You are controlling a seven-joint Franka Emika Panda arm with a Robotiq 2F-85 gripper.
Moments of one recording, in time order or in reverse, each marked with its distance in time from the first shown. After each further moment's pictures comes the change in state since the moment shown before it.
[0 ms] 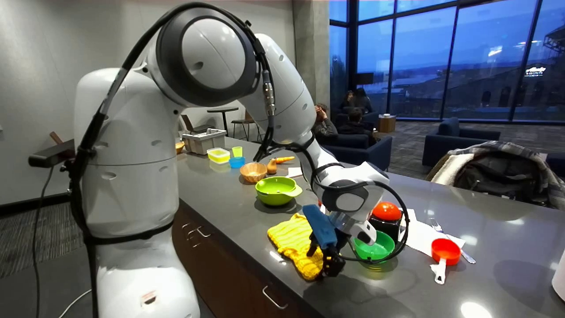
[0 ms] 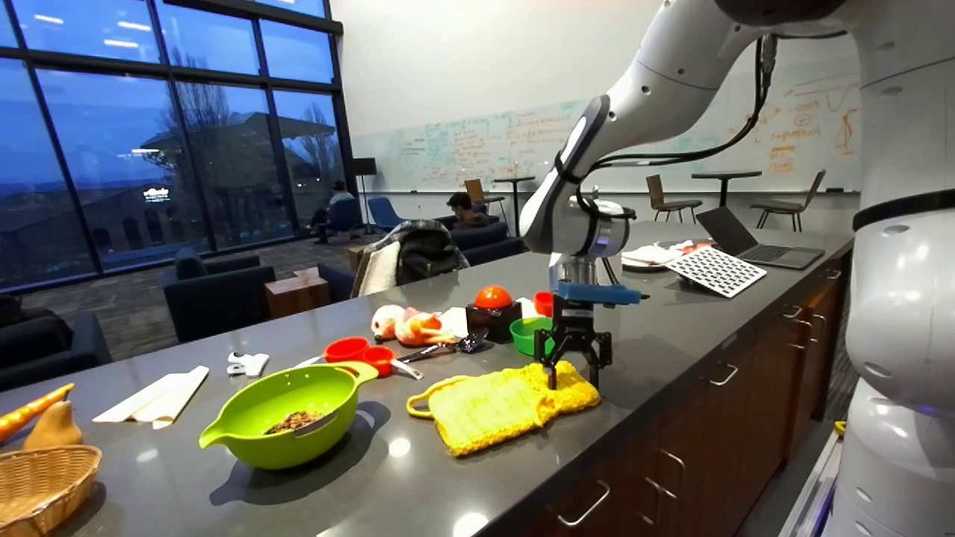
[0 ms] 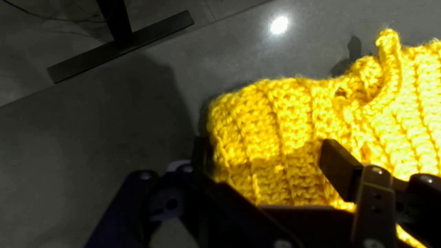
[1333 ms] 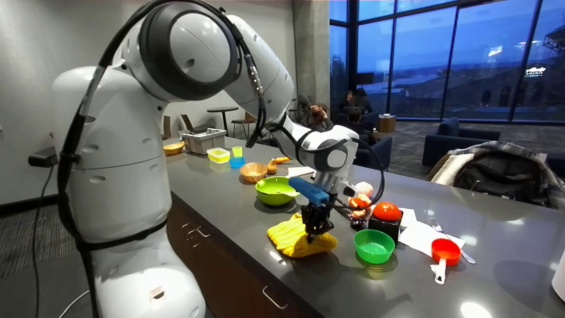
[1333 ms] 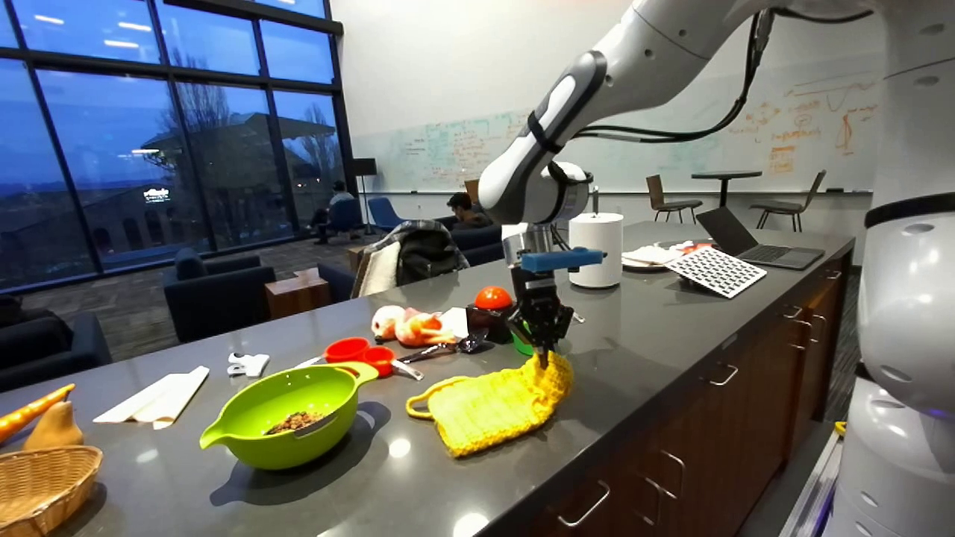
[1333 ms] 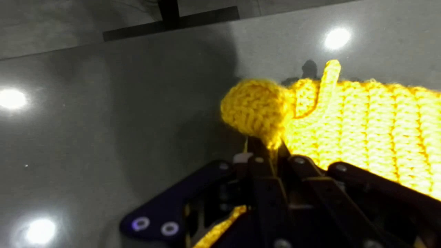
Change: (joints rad) arm 0.089 -0.082 0.085 0.119 -0.232 -0.146 0.123
